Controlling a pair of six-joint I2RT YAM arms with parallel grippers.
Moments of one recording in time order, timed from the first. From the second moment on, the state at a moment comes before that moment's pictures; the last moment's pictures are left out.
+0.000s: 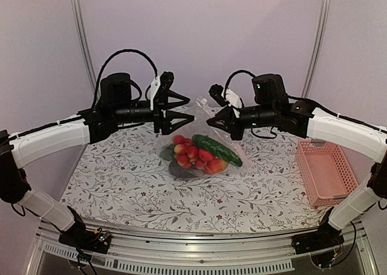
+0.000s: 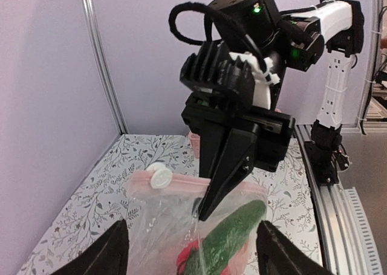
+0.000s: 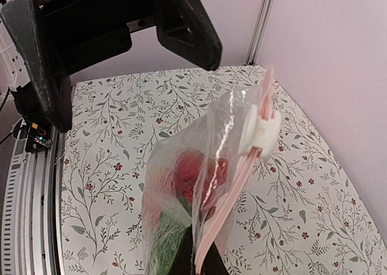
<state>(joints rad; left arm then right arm) -0.71 1.42 1.14 0.17 0.65 0.20 0.80 1.50 1.29 -0.21 -0.37 -0.28</state>
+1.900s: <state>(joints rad) -0.69 1.54 1.25 0.04 0.74 0.20 0.82 1.47 1.37 -0.29 -0.39 -0.28</state>
